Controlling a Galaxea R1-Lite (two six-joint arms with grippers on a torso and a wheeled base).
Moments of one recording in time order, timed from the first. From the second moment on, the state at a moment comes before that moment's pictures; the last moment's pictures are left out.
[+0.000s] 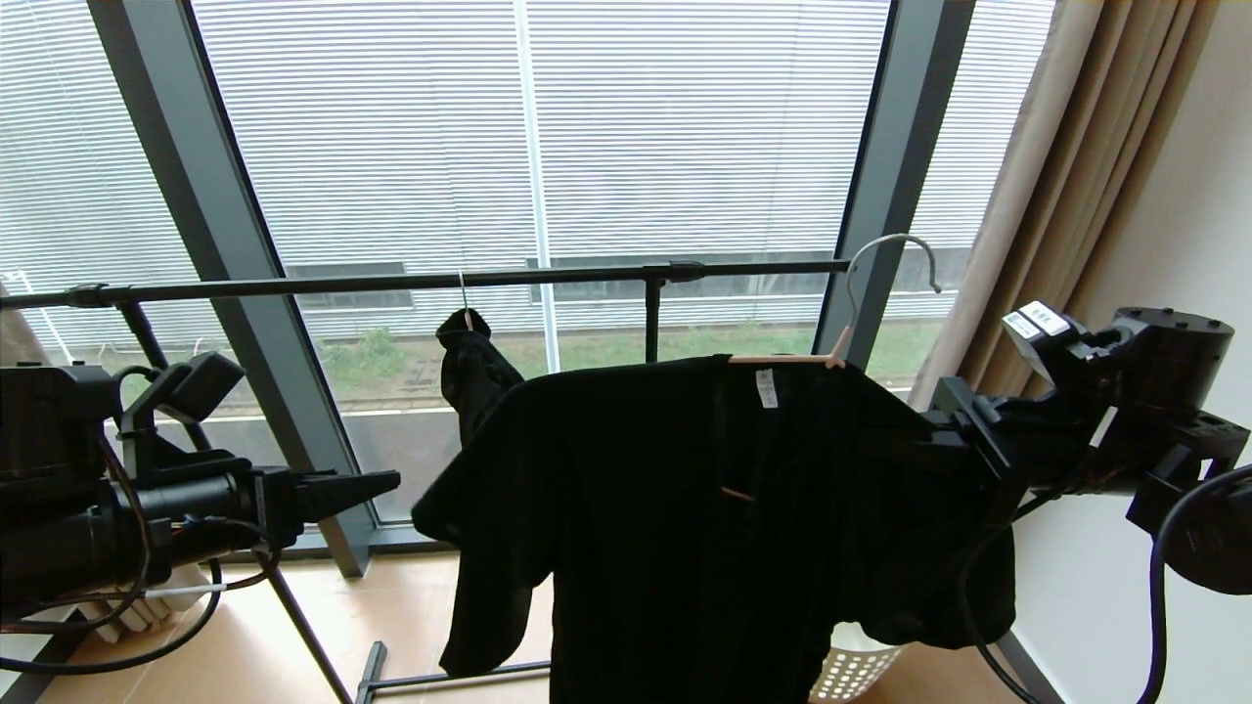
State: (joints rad) left arm 0.03 1.50 -0.55 -0.42 -0.58 -0.09; right arm 0.09 1.82 -0.68 -0.95 1.29 -0.07
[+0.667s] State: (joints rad) left arm -0.22 1.38 -0.94 -0.02 -0.50 -0.14; right arm 0.28 1.92 -0.65 -0.95 1.27 -0.08
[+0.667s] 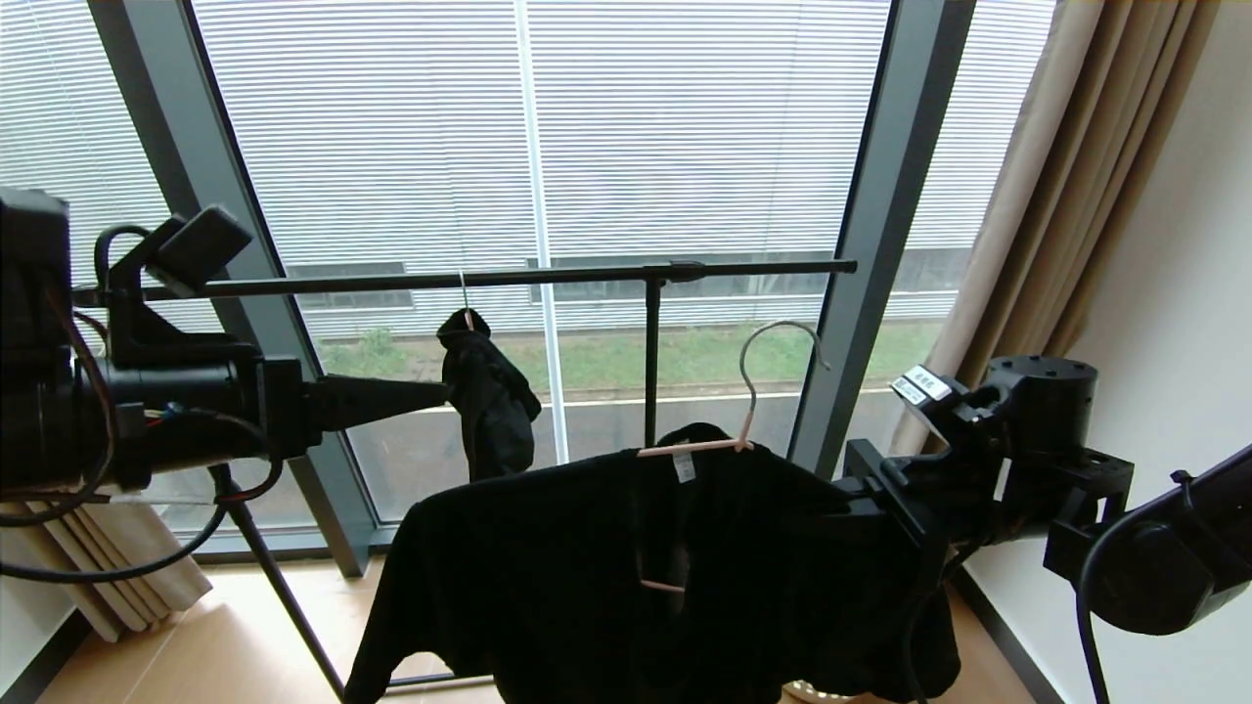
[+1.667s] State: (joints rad) left arm -0.61 1.52 -1.07 0.28 -0.30 0.37; right arm 0.32 1.93 -0.62 -0.94 1.27 -0.09
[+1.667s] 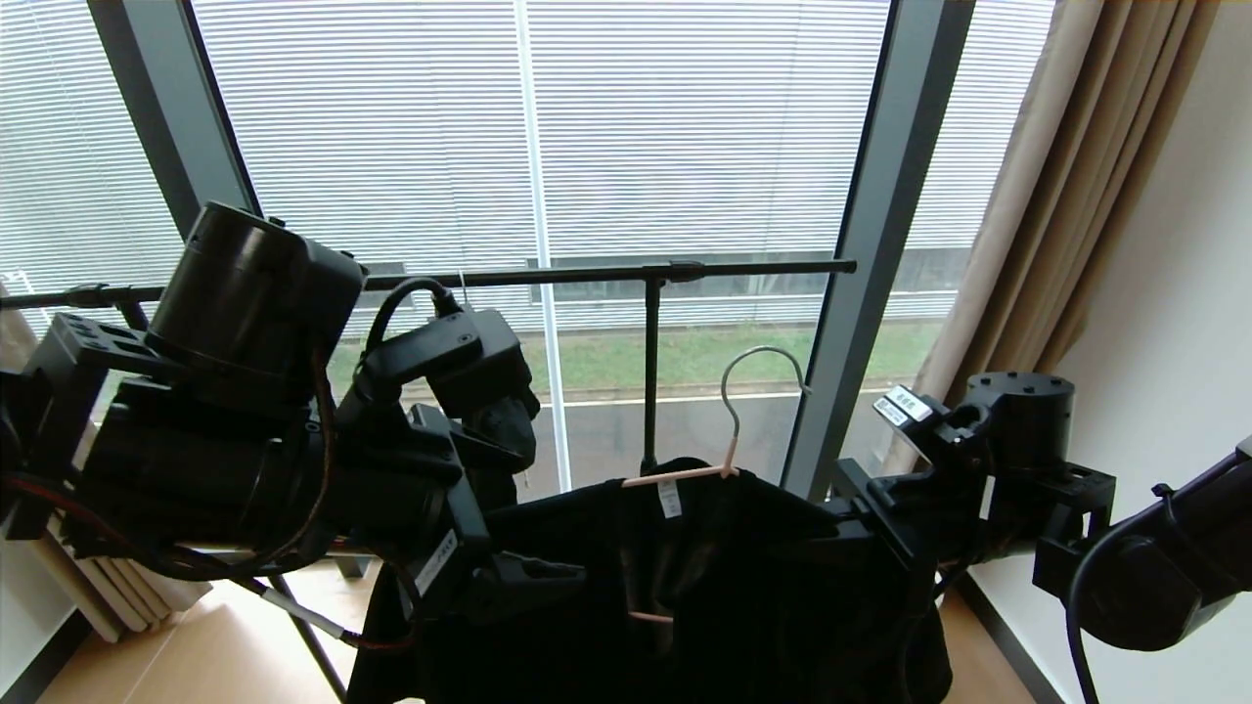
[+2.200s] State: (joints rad) left arm -0.63 1.58 -1.06 0.27 -0.33 0.36; right arm 0.32 1.90 -0.59 -0.95 1.27 -0.12
